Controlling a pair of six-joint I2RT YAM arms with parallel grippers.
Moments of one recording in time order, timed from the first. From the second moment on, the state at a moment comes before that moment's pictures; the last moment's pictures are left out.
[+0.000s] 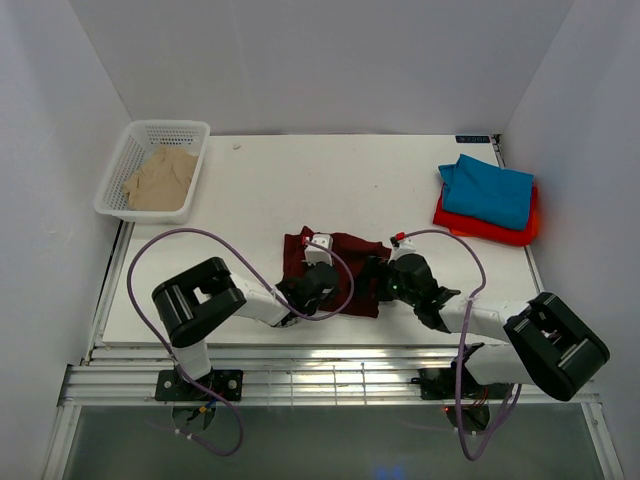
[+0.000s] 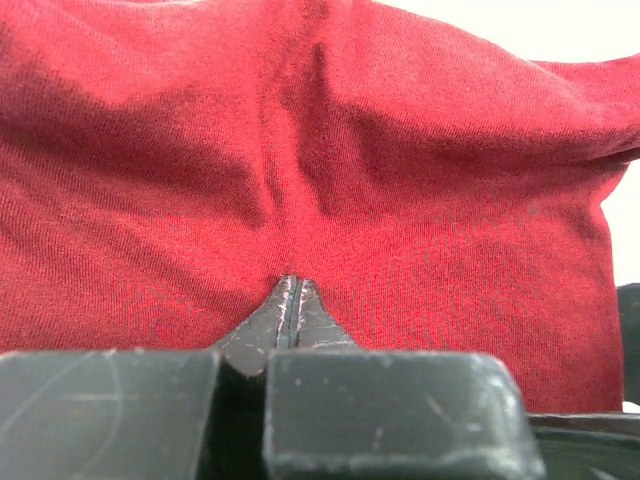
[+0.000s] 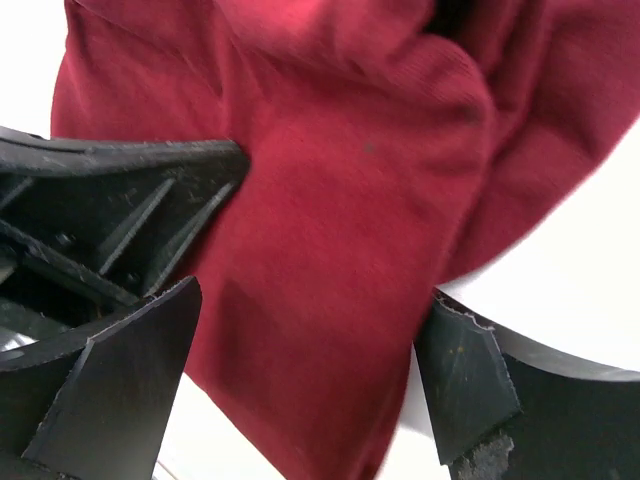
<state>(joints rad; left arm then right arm) -1.03 1.78 0.67 0.57 -0.56 -0.65 0.69 1.26 0.30 0.41 -0.05 0.68</state>
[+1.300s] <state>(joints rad) -1.01 1.69 0.63 0.48 -0.57 -0.70 0.85 1.65 0.66 0.33 0.10 0.64</state>
